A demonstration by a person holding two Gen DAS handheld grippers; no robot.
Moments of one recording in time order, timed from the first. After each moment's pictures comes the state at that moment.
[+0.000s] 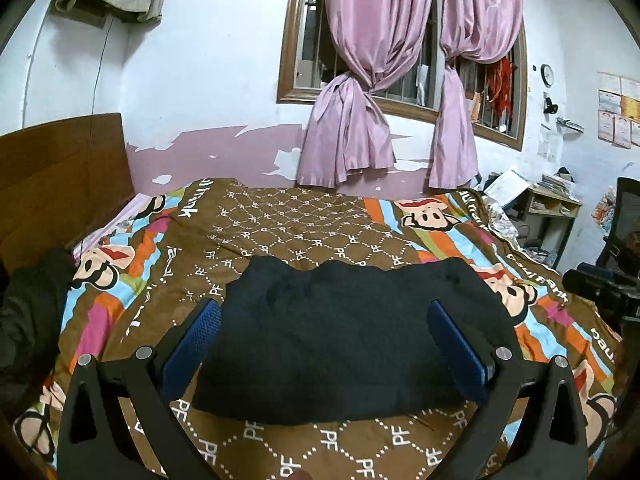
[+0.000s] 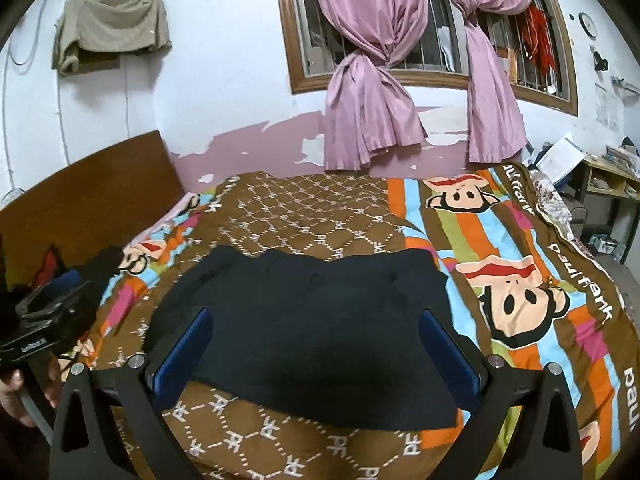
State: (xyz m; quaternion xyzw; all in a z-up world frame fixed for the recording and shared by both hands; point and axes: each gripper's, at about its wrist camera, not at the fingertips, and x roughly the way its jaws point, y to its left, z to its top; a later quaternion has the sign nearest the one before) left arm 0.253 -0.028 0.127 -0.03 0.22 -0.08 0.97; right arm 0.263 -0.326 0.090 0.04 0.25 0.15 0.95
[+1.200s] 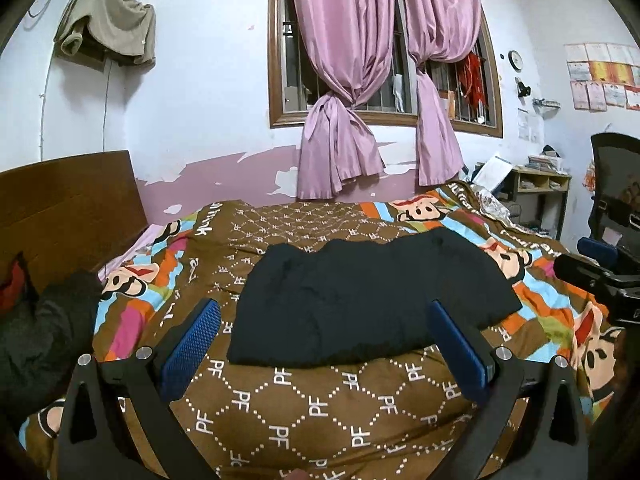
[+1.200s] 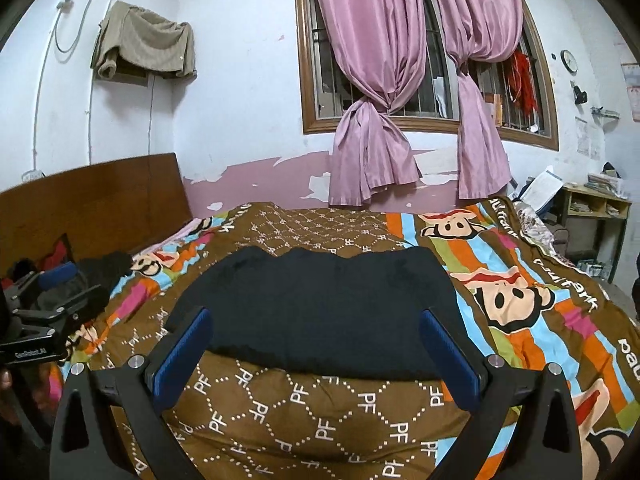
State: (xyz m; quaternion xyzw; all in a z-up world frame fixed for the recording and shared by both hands) left arm 0.131 -0.019 0.072 0.04 0.17 -0.09 0.98; right arm 0.132 -0.287 0.038 0.02 0.16 0.13 0.98
